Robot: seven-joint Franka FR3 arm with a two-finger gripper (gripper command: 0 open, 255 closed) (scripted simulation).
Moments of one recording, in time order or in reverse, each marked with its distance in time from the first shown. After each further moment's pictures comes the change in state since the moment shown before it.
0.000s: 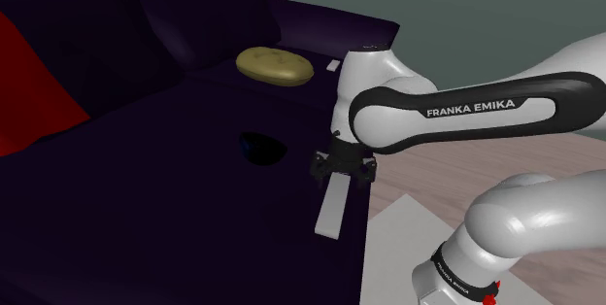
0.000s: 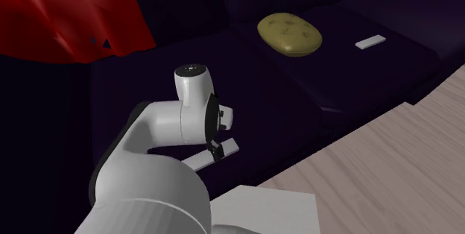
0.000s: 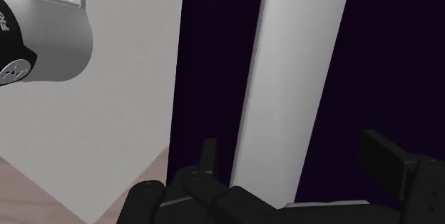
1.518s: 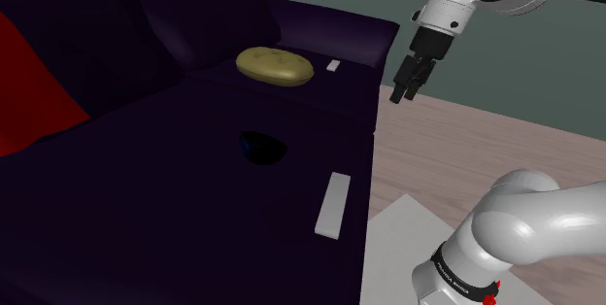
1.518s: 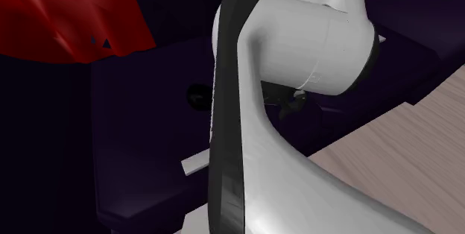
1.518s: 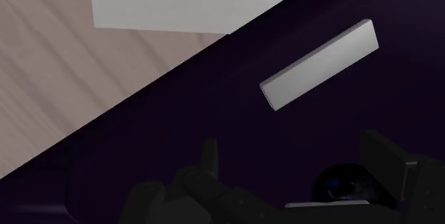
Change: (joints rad) arm 0.146 -0.168 -0.730 0.316 -0.333 -0.452 -1.099
